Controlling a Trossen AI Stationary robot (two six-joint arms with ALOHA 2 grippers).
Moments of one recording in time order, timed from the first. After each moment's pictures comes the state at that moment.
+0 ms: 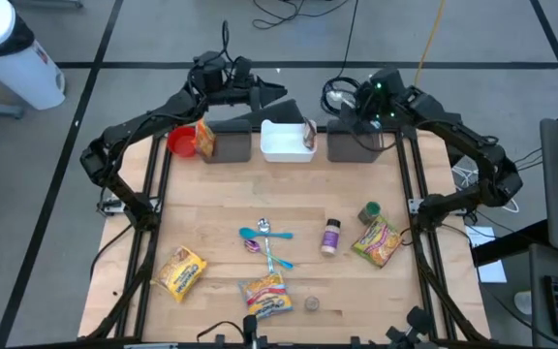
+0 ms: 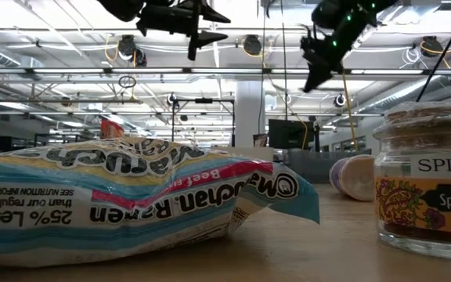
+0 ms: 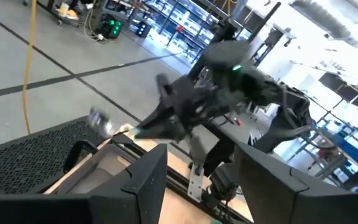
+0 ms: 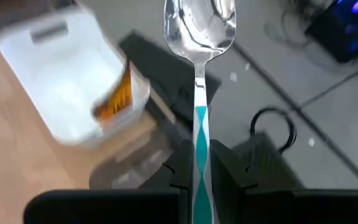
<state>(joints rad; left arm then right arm) 0.68 1.61 1.47 0.11 0.57 -0.52 -0.85 1.35 1.26 -0.64 0.00 -0.25</state>
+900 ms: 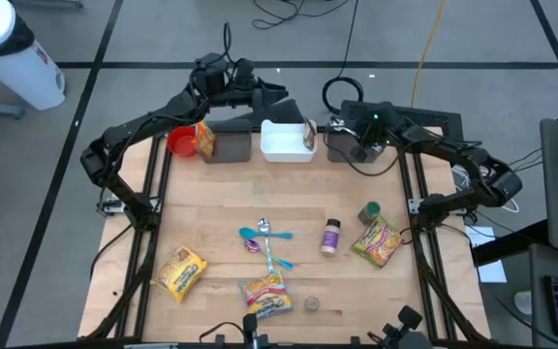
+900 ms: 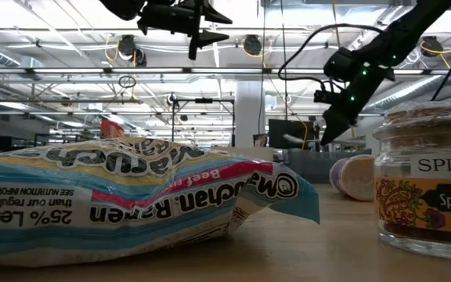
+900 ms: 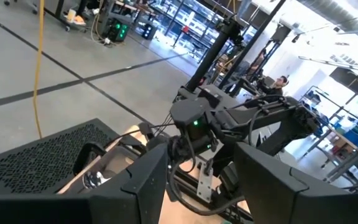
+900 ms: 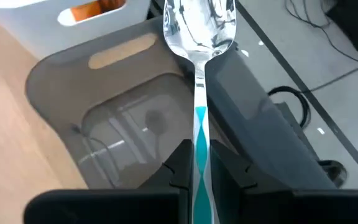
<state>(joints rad) 0.67 1.61 1.47 0.10 0.52 -0.47 -0.95 1.35 0.76 -0.20 -0.05 -0.40</state>
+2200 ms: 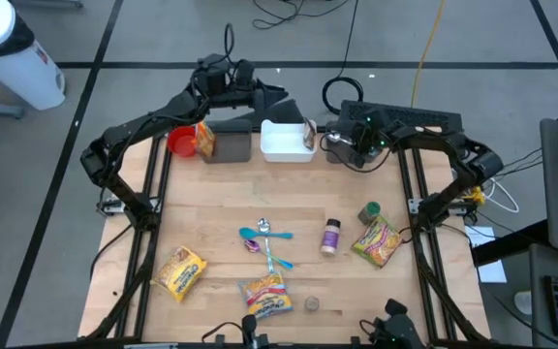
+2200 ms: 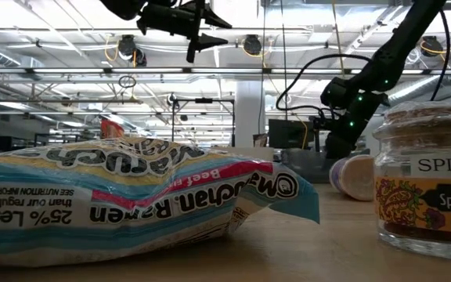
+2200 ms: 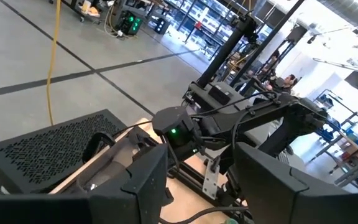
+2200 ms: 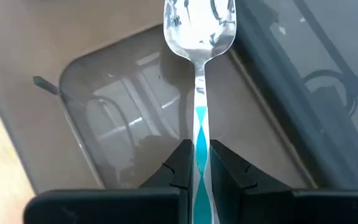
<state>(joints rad) 0.66 1.61 1.47 0.05 0.48 -0.50 -1.00 1.57 0.74 -0.10 -0.16 -0.48</state>
